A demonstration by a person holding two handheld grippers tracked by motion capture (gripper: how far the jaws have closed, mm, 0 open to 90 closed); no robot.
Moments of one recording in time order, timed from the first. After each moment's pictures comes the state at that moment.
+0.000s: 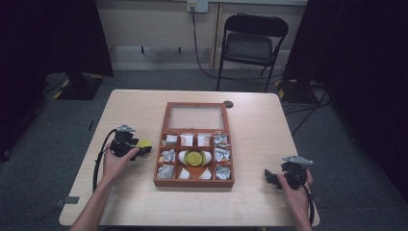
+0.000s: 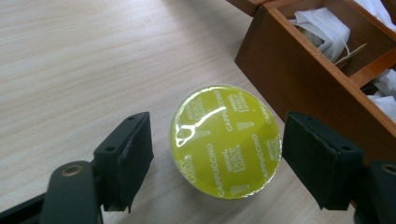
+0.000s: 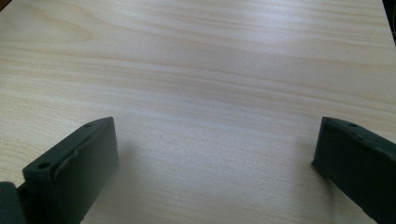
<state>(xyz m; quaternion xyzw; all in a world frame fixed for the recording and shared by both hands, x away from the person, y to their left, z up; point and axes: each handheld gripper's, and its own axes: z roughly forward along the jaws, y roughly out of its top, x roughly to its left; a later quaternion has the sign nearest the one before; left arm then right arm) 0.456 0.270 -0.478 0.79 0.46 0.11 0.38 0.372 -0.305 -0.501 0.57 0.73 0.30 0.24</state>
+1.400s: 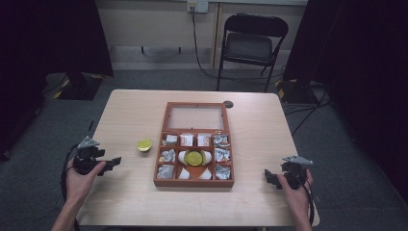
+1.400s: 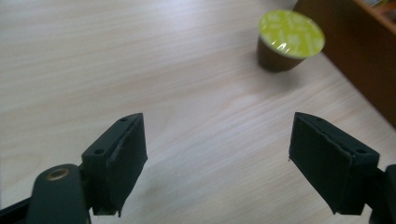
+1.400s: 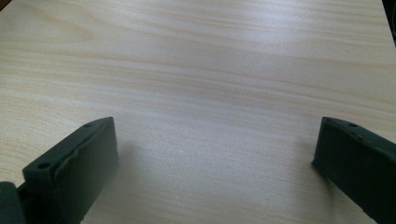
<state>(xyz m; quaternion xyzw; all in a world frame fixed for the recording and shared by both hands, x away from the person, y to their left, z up) 0.382 0.351 -0.467 0.76 0.51 0.17 0.36 0.372 -0.305 -0.501 0.57 0.73 0.30 0.24</state>
